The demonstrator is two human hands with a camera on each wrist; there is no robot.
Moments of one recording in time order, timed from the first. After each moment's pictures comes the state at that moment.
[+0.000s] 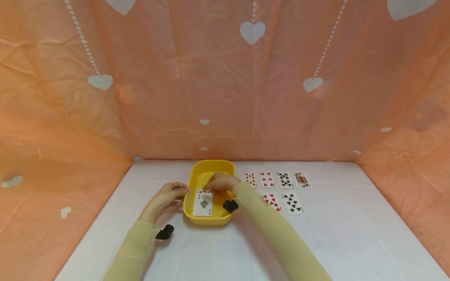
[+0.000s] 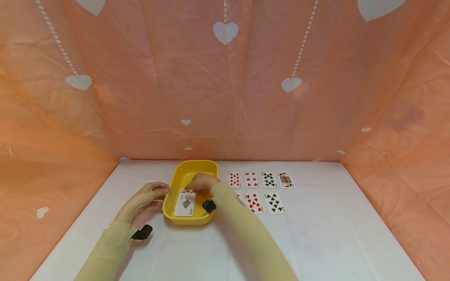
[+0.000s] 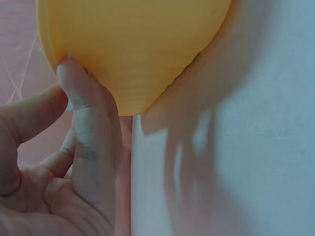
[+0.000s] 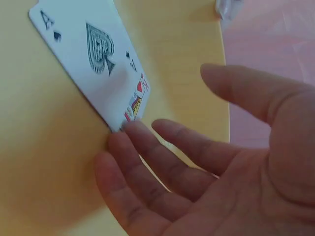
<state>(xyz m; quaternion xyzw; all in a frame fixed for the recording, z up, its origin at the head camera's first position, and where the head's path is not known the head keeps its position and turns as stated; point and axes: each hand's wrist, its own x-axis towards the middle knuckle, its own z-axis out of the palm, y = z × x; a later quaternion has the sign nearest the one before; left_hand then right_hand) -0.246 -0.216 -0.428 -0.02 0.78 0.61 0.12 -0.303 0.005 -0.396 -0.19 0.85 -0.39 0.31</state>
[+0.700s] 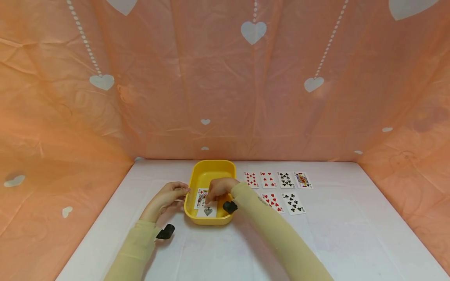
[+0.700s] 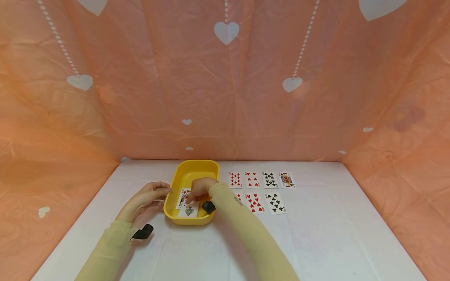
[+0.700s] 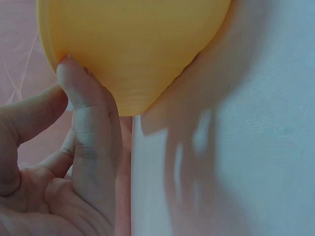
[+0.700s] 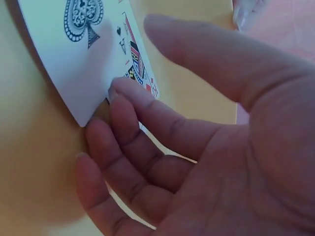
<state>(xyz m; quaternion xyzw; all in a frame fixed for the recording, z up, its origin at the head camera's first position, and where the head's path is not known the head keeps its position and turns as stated) -0.243 -0.215 -0.425 -0.01 0.77 0.63 0.12 -0.303 -0.004 -0.402 -0.25 0.85 -0.28 0.38</state>
